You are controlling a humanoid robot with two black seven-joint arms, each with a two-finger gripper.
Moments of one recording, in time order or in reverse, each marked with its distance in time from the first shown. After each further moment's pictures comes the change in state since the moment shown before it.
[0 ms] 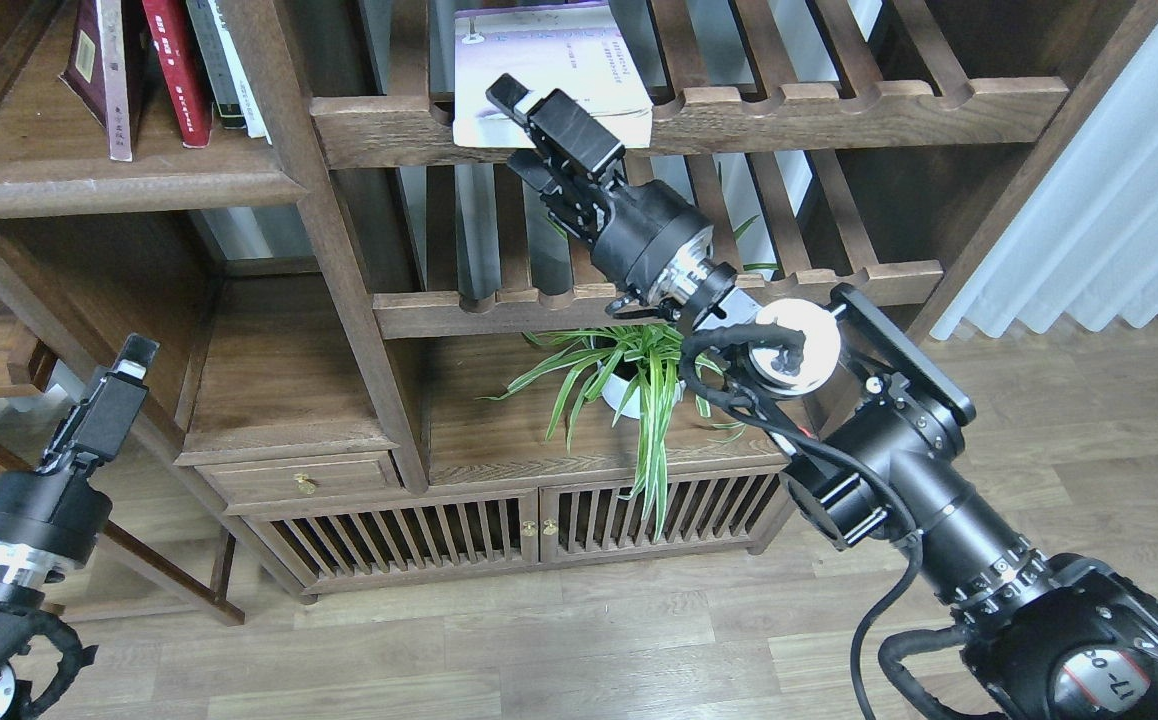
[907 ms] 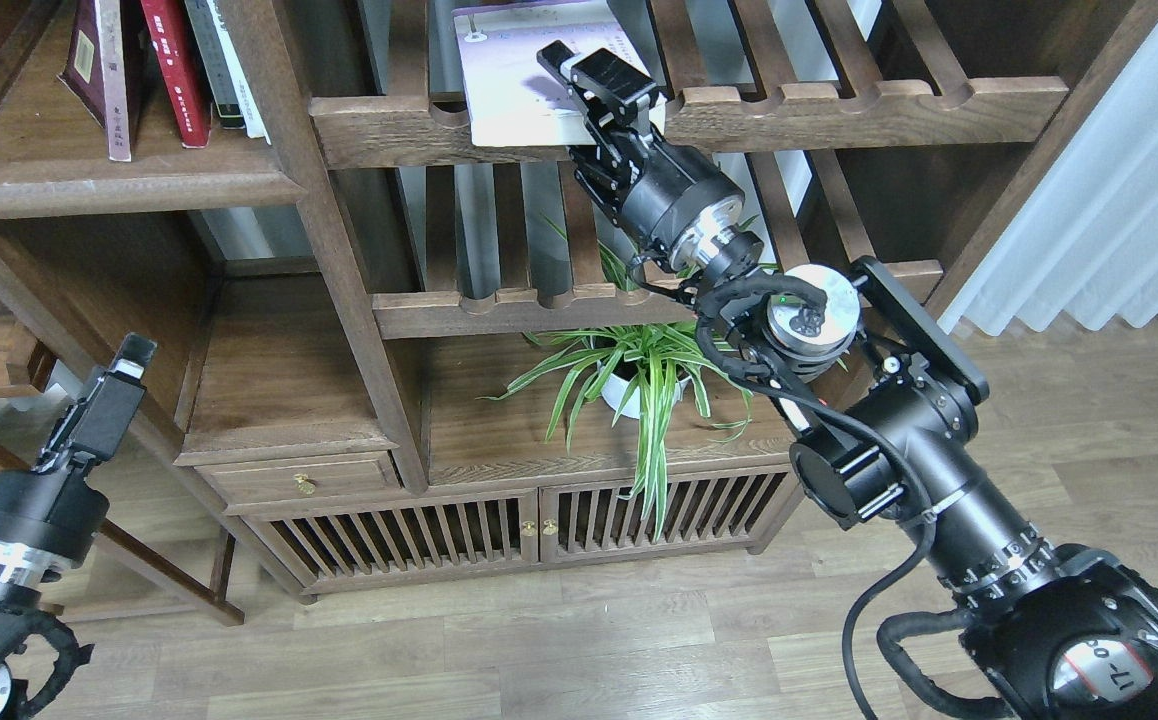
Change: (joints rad) left arm -0.004 0.004 -0.025 0.002 0.000 0.000 0.003; right arm -0.016 0.000 0.029 0.006 0.105 -0.092 0.063
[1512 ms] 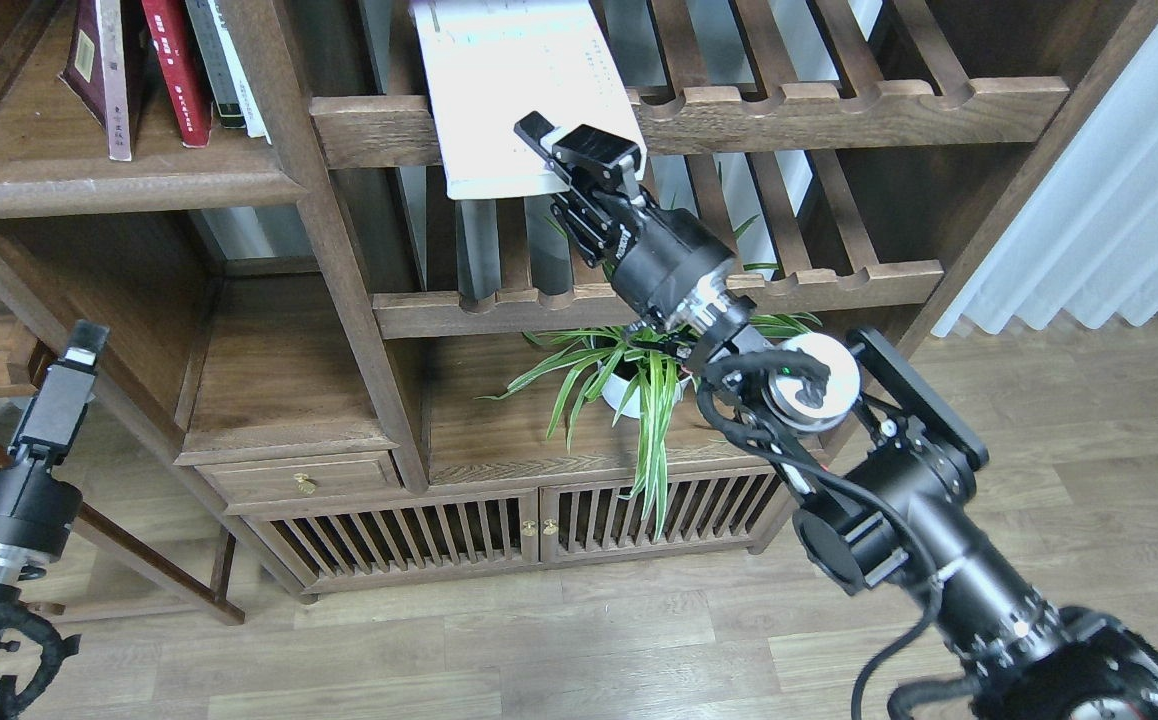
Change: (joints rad) left arm 0.006 -0.001 0.011 0.086 -0.281 0.000 0.002; right arm -0.299 -0.040 0.011 0.306 0.064 0.268 -0.081
